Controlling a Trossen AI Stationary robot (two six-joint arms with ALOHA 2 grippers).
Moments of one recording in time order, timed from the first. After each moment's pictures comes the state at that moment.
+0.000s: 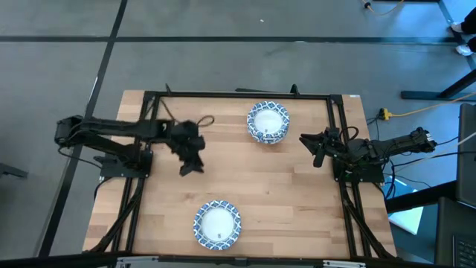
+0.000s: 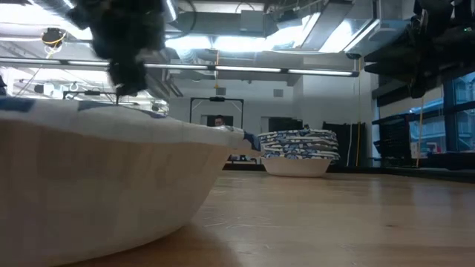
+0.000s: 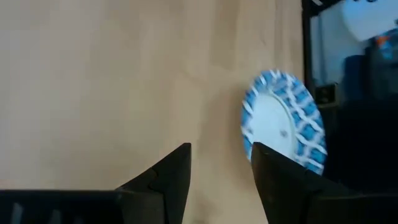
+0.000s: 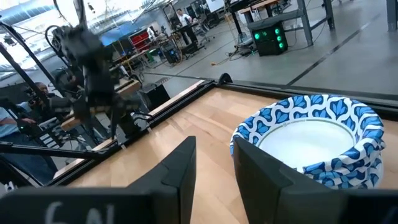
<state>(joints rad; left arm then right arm) 0.14 1.14 0.76 -0.52 0.47 -0.32 0.25 0.27 0.18 0.03 0.69 0.52</state>
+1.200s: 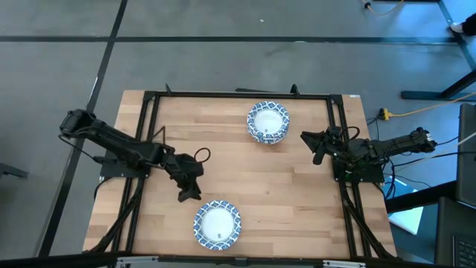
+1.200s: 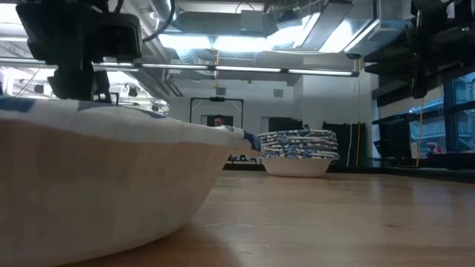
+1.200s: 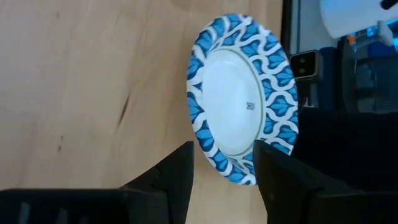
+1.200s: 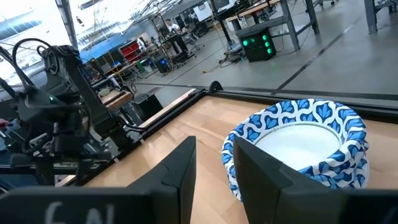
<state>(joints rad) -0.25 1.19 0.56 -0.13 0.34 -0.76 0.25 0.27 0.18 0.04 0.75 0.55</state>
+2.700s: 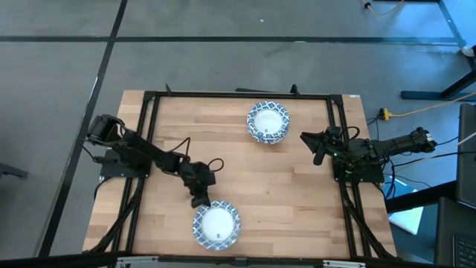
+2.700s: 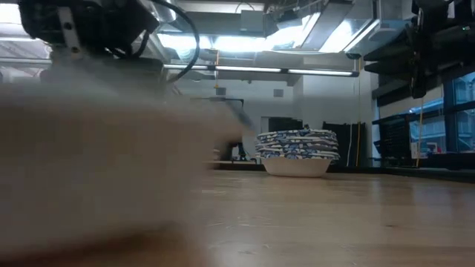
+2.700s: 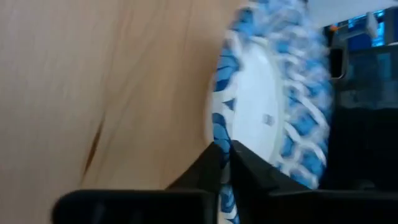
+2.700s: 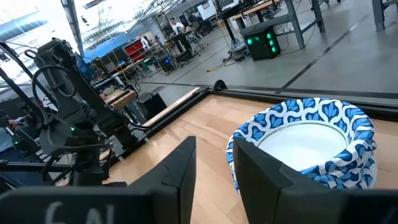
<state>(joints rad) -0.24 1.58 0.56 0.25 0.45 -0.80 0.25 0.27 0.18 0.04 0.73 0.55</state>
